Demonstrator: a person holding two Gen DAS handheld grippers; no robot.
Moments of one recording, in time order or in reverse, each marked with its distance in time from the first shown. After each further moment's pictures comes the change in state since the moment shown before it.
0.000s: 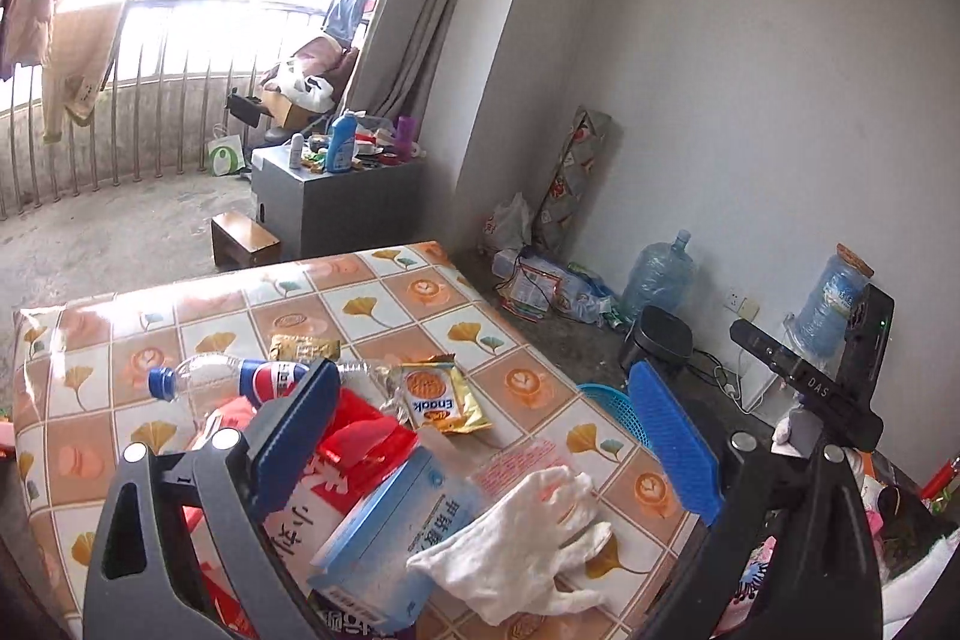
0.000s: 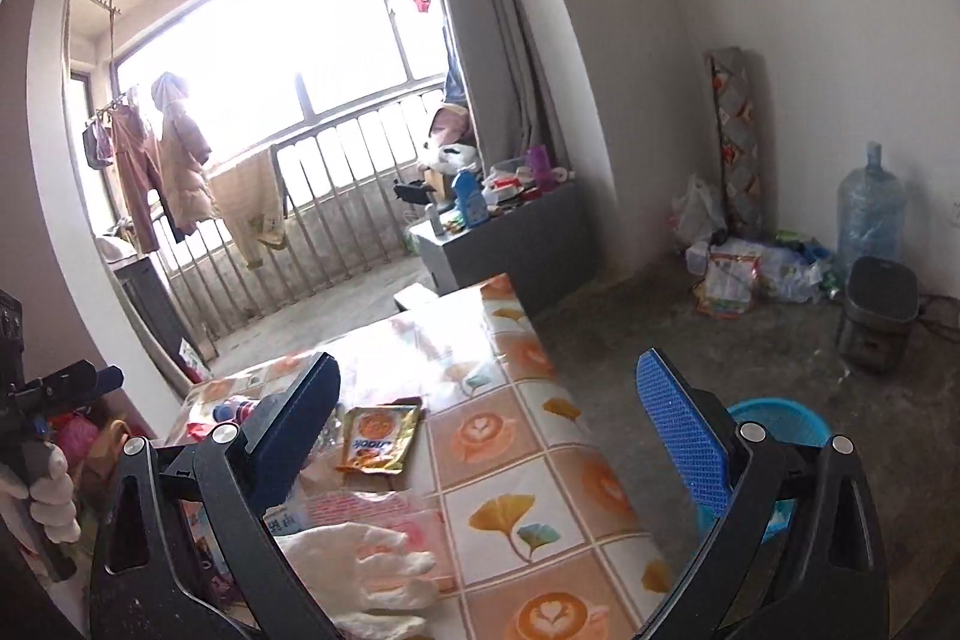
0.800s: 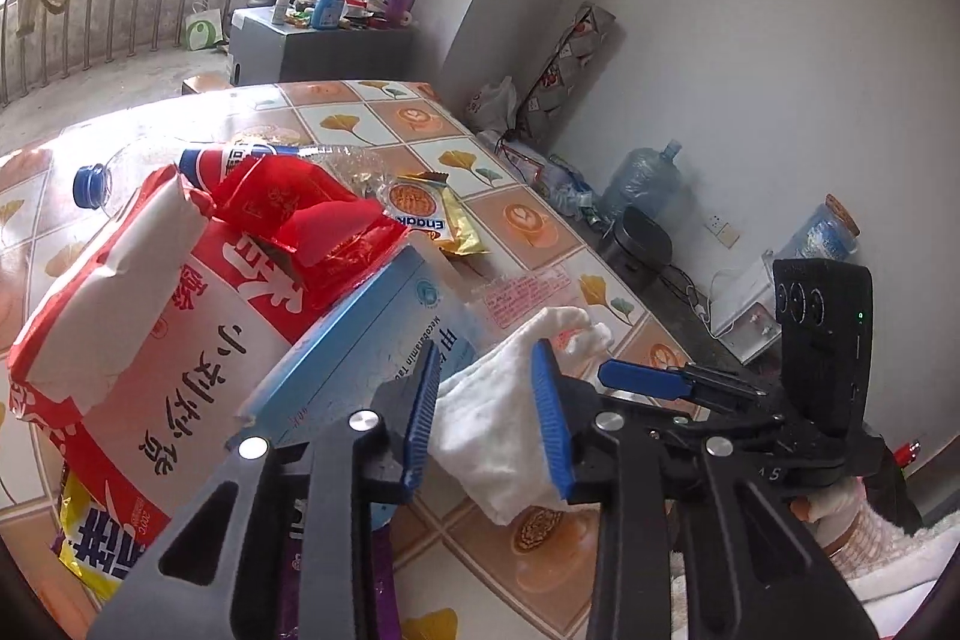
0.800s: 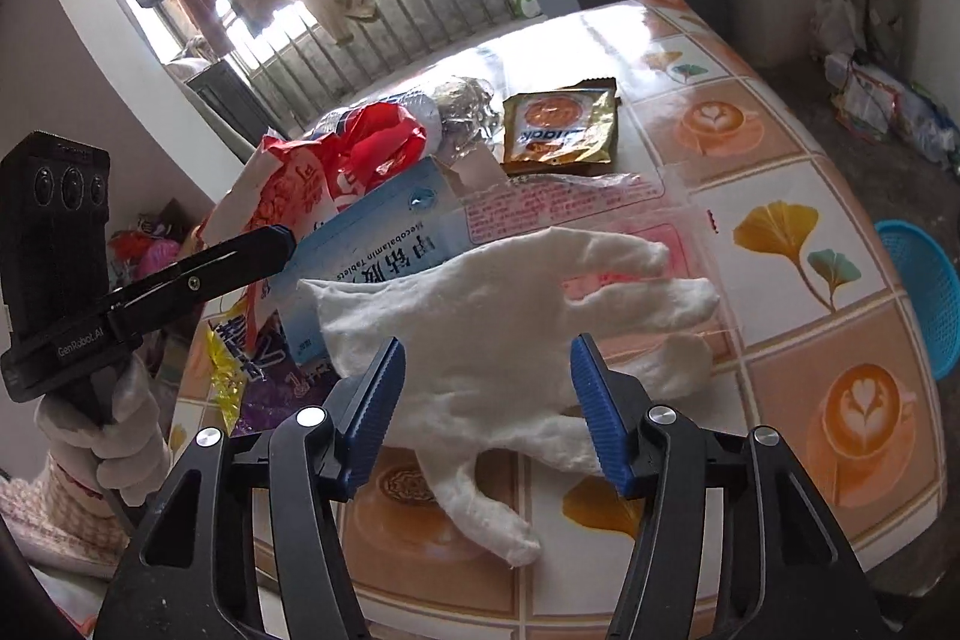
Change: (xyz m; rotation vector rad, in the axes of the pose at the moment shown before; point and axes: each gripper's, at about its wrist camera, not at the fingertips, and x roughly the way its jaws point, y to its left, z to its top) left arm 0.067 0.028 -0.083 -0.098 0.277 -0.088; right arm 0.053 0.108 -0.113 -0.066 0.570 0.226
